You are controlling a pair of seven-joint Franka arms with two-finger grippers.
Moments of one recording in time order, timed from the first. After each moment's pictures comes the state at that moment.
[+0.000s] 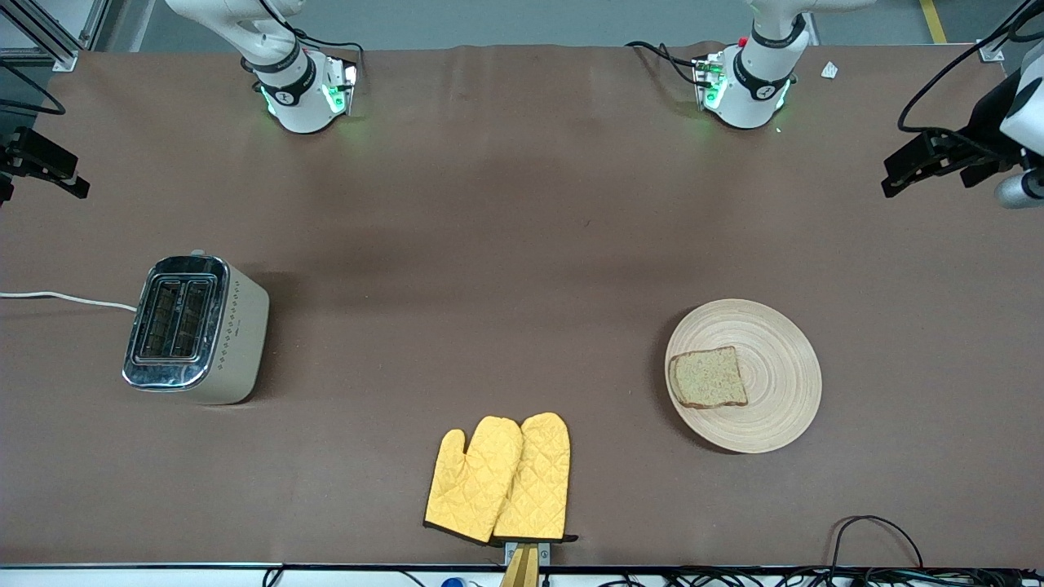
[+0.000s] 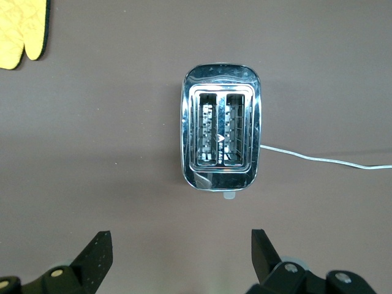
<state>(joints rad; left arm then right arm) -0.06 0.02 -0.06 -1.40 0.02 1.37 -0.22 0.01 -0.05 -0.10 -1.51 0.03 1.47 -0.09</state>
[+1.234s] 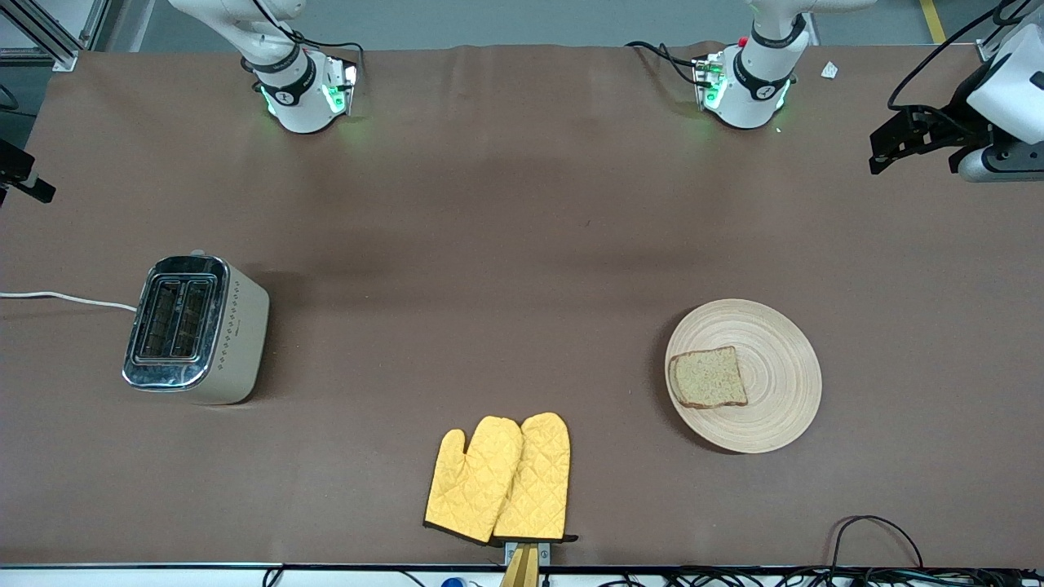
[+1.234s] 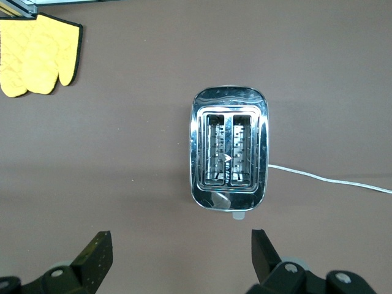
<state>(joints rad) -0.07 -0.05 -0.07 -1.50 0.02 1.39 -0.11 -0.10 -0.04 -0.10 -1.51 0.16 1.53 -0.19</state>
